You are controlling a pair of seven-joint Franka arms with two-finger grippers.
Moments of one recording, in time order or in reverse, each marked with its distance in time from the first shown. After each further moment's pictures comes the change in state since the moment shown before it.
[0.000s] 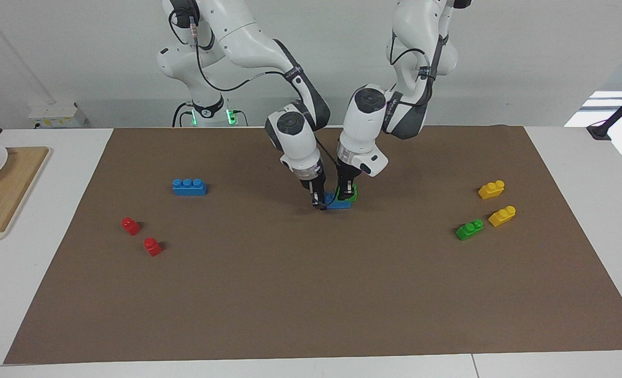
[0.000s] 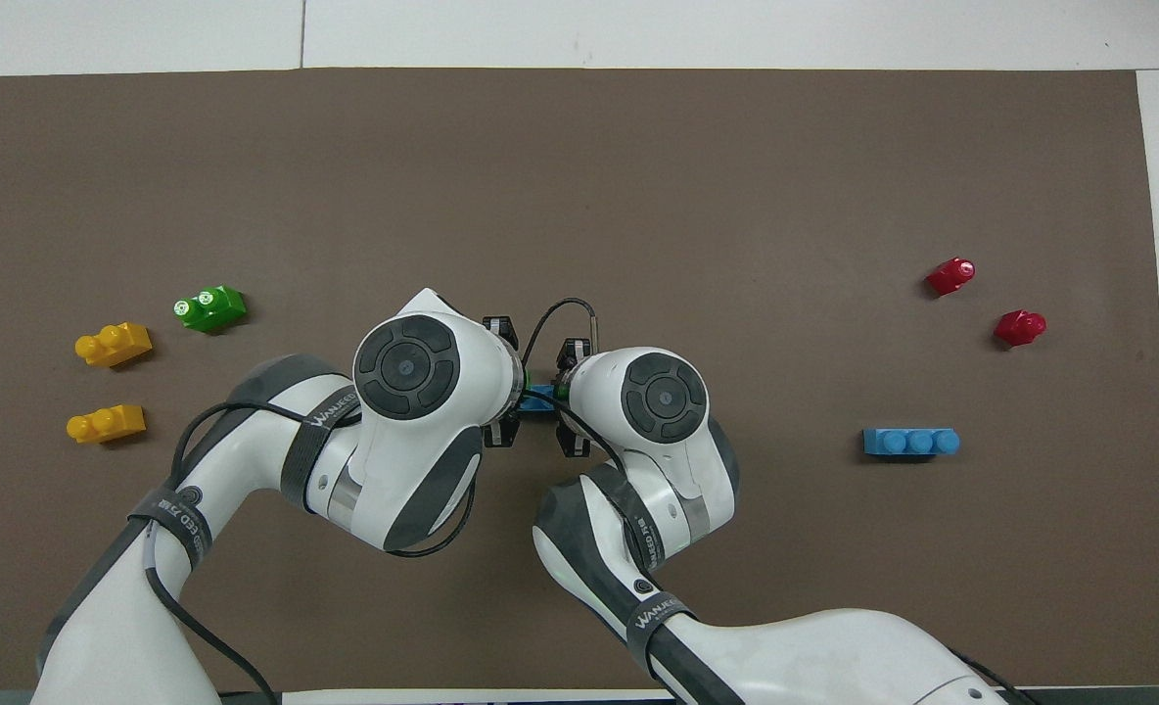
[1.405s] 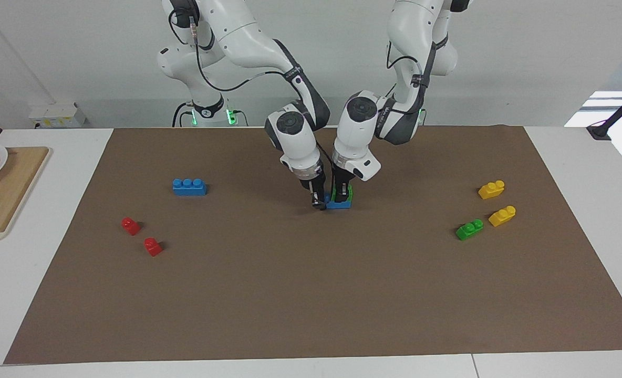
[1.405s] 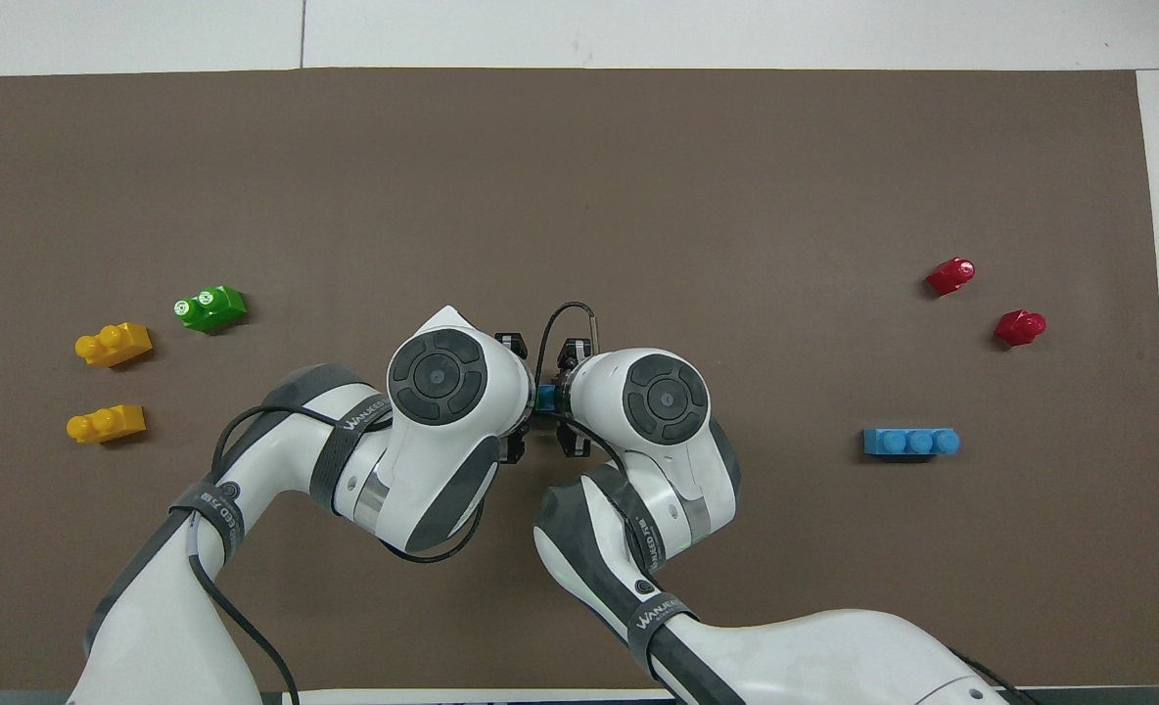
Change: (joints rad) left arm -0.027 0.046 0.008 -0.026 0.001 0.016 0.020; right arm -0.002 -0.002 0.001 -0.005 0.000 0.007 0.000
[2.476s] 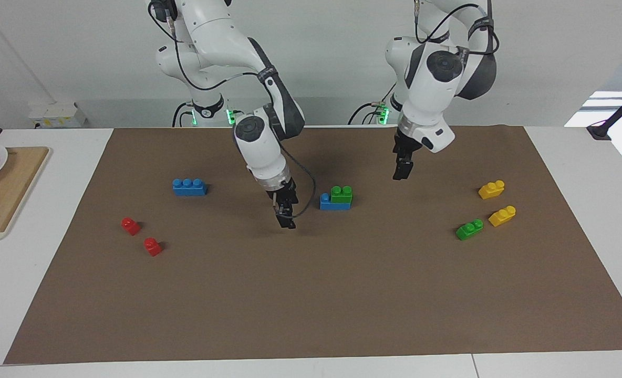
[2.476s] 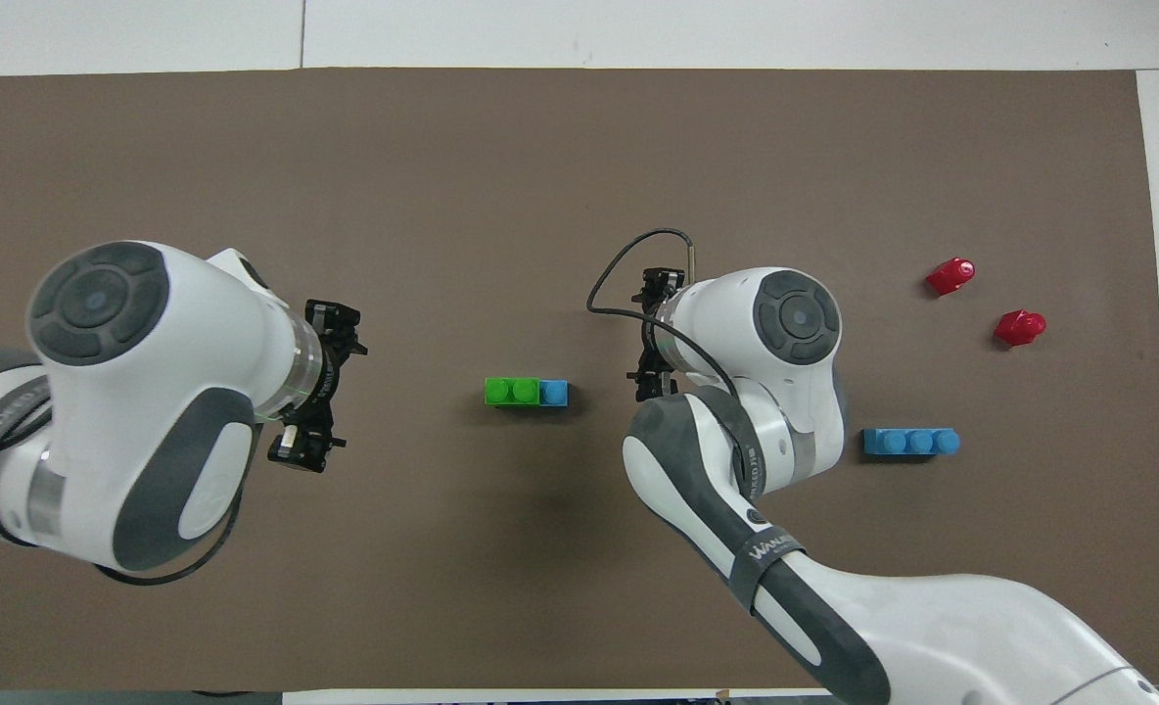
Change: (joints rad) left arm 0.276 -0.313 0.018 0.045 0.000 -0.451 0.430; right arm -0.184 -0.101 -0.019 0.024 -0.002 -0.129 -0.169
